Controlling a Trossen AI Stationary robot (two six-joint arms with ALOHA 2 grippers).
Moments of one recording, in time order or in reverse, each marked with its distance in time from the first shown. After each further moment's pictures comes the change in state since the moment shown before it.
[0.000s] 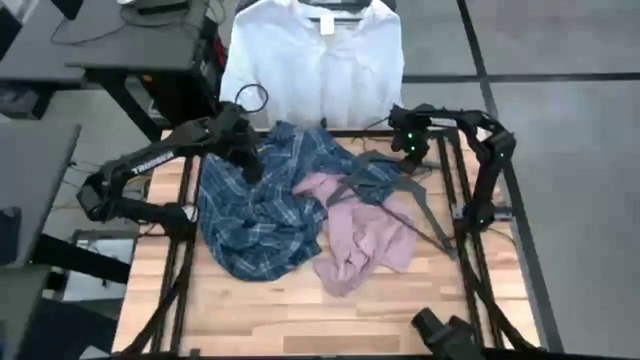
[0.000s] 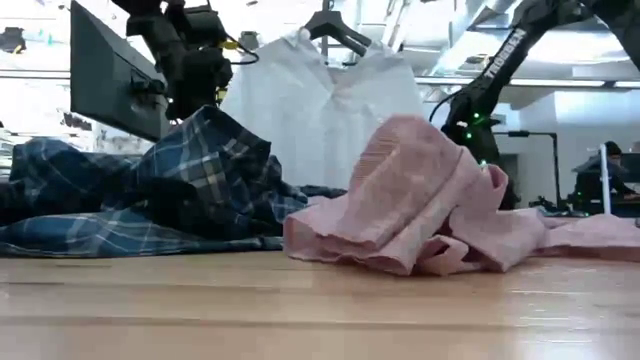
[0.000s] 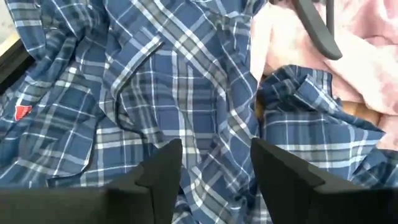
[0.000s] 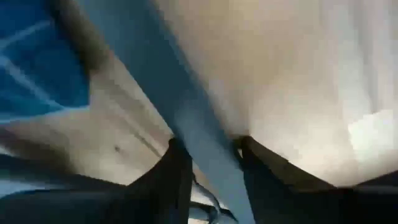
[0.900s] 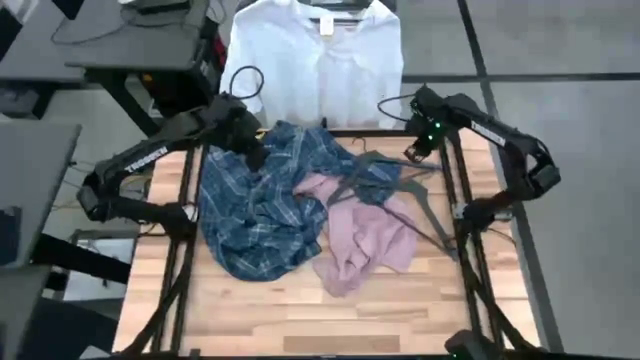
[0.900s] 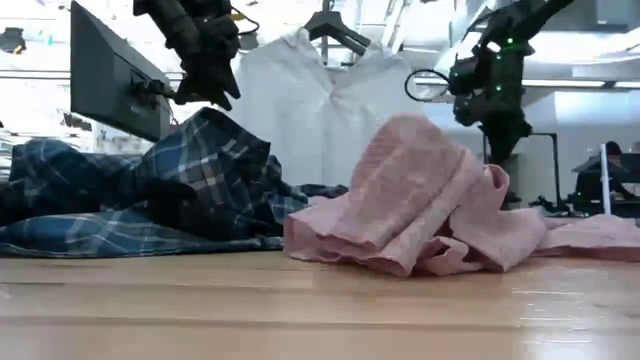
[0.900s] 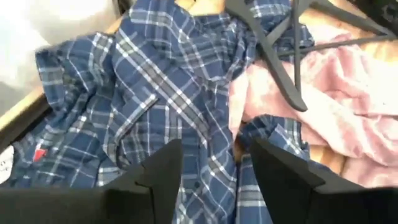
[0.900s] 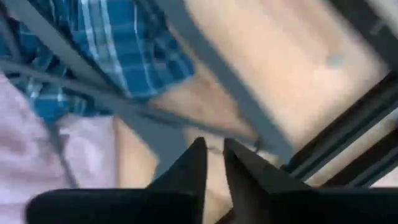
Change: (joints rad) left arm -0.032 0.000 0.137 0.002 -0.002 -0.070; right arm 0.017 -0.436 -0.039 -0.124 -0.204 0.303
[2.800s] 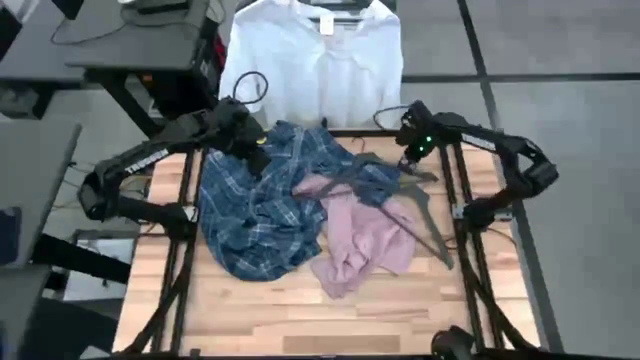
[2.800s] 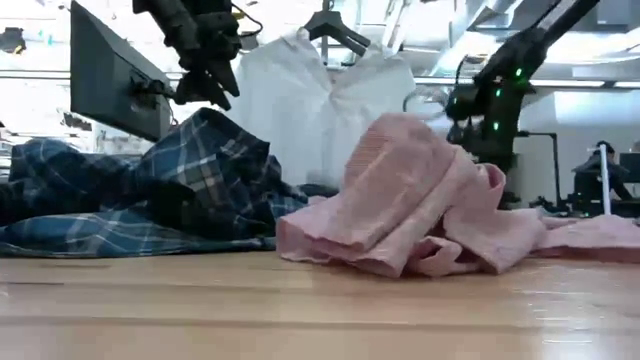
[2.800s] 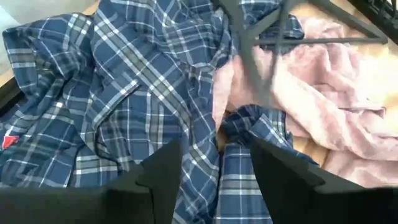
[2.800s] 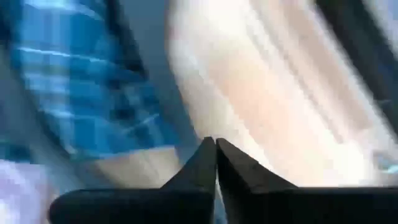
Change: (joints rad) left arm -0.031 0.000 -0.001 -0.020 0.016 -0.053; right arm 0.038 -0.021 -0.179 0.471 -0.007 -0.250
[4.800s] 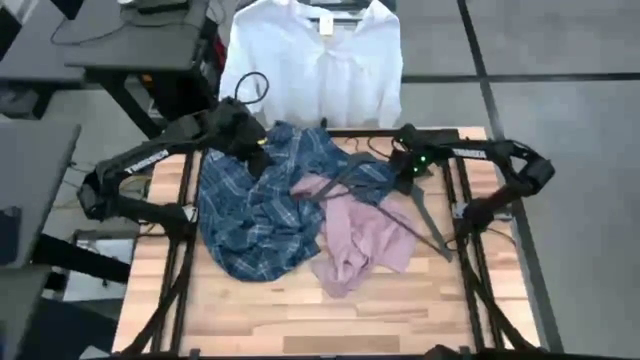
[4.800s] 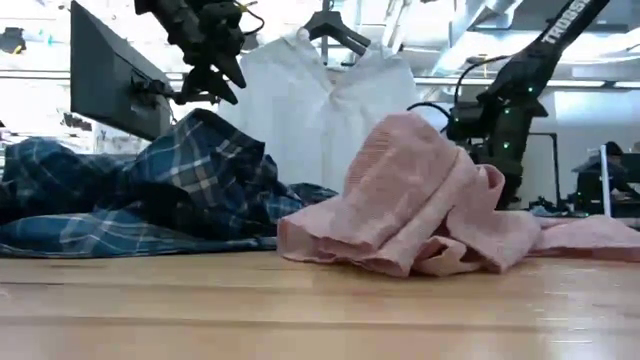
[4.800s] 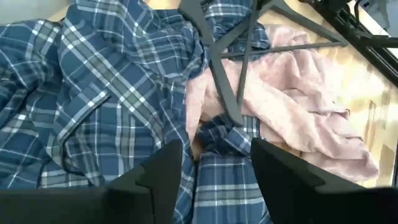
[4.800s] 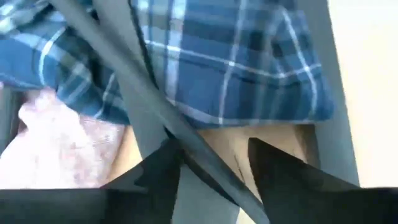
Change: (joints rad) left arm -0.010 0.000 0.000 0.032 0.072 -0.041; right arm 0.089 0.142 -0.222 0.144 -0.091 -0.116
